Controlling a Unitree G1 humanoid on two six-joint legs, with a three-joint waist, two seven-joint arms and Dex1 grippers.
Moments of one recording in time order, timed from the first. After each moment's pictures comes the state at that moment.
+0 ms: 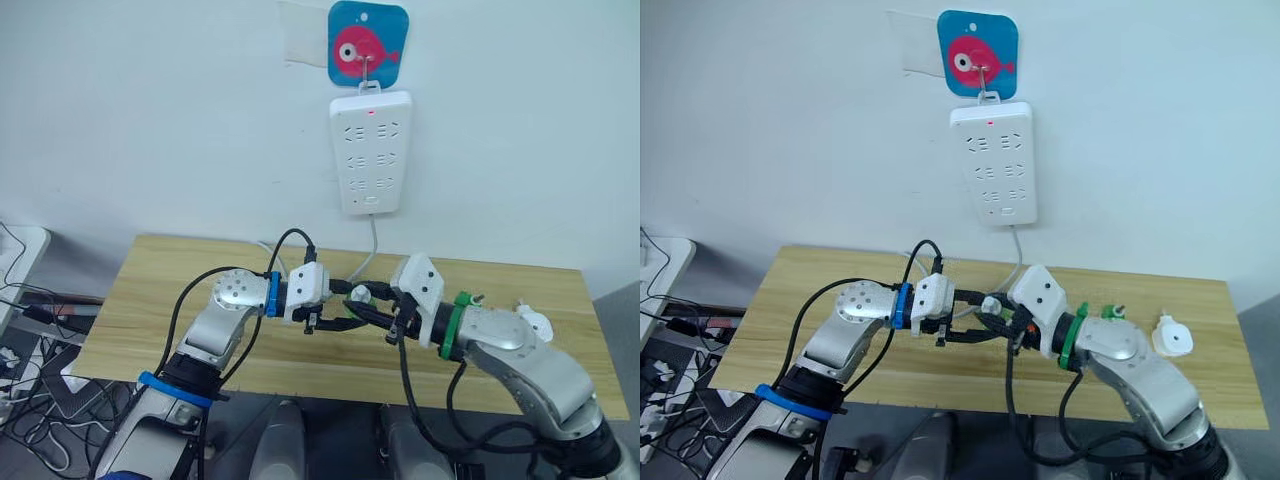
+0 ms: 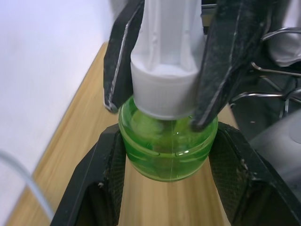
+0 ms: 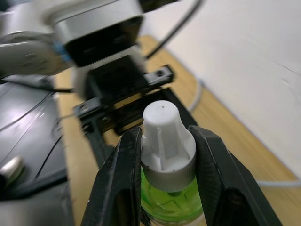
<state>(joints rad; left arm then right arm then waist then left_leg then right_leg) -0.48 0.45 -0.29 0.16 -0.23 -0.12 -1.33 -0.27 -0.53 0.26 -0.65 0.42 0.71 0.66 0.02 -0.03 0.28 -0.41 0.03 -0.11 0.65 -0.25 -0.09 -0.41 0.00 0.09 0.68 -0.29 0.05</state>
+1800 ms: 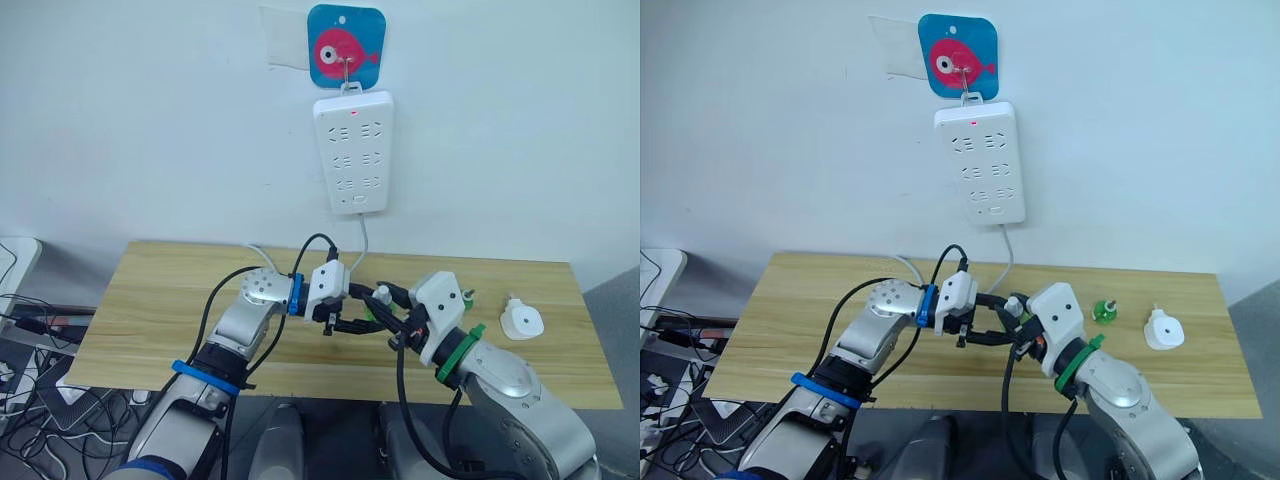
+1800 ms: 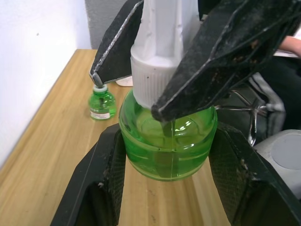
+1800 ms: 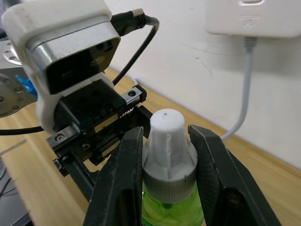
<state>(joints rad) -0.53 0.34 -0.32 0.28 -0.20 -0.04 -1.33 0.00 -0.37 0.22 -0.78 0.31 0.71 0.36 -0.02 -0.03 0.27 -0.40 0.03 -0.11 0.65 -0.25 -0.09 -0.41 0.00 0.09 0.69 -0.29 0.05</state>
